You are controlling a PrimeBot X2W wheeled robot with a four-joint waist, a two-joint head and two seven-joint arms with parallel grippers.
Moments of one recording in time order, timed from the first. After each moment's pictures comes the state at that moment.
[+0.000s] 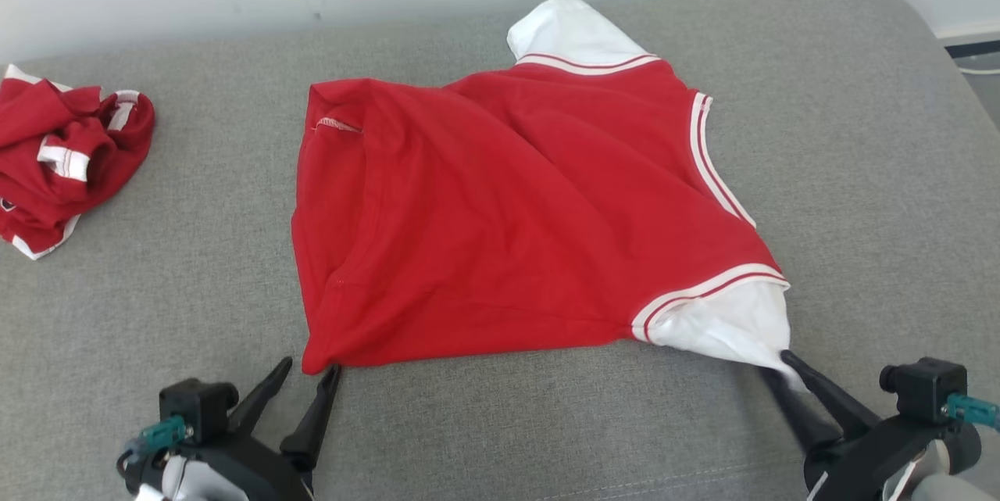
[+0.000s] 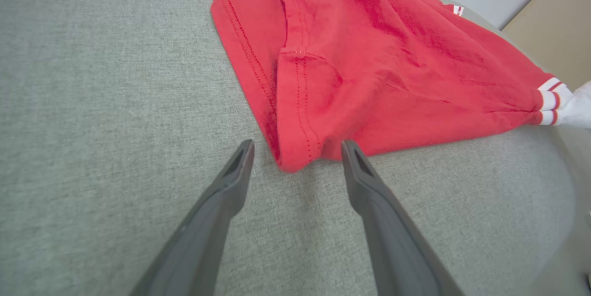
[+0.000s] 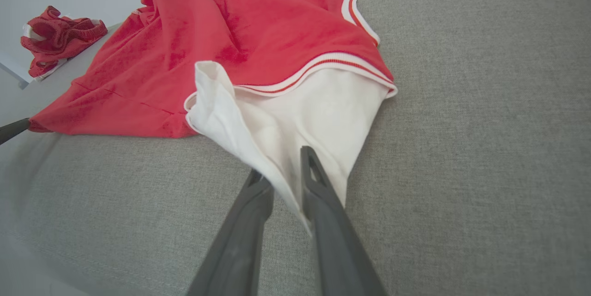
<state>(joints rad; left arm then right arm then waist) -0.34 0.38 -0.63 0.55 -0.85 -0.12 -0.24 -0.33 -0.59 0.82 0.36 0.96 0.12 -0.25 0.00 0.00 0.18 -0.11</state>
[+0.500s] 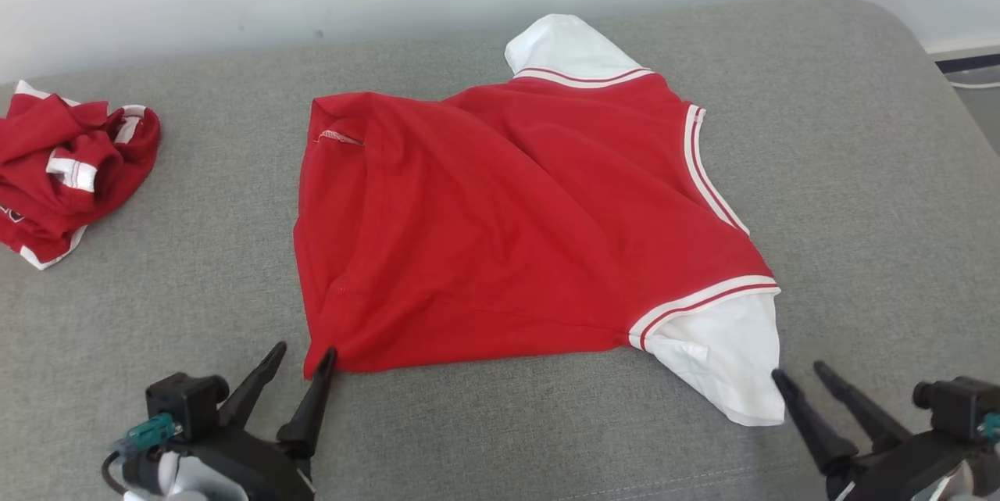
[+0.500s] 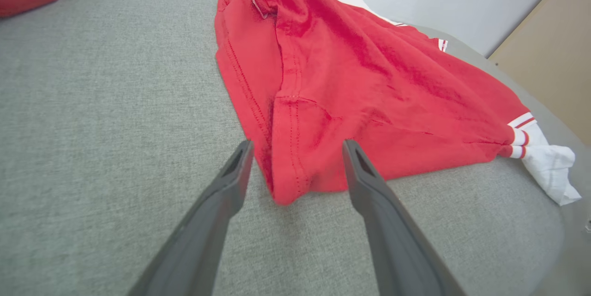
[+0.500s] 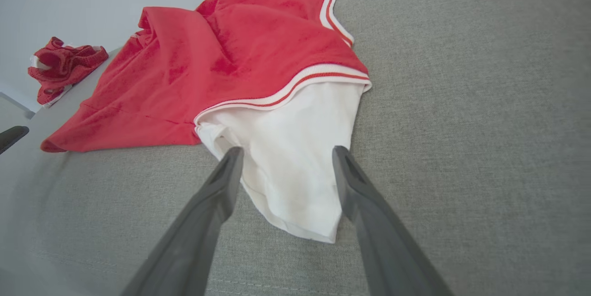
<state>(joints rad) -0.30 0.38 -0.56 0.49 -0.82 -0.12 -0.25 -0.23 -0.61 0.75 0.31 1.02 0.12 -0.25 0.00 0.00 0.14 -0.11</state>
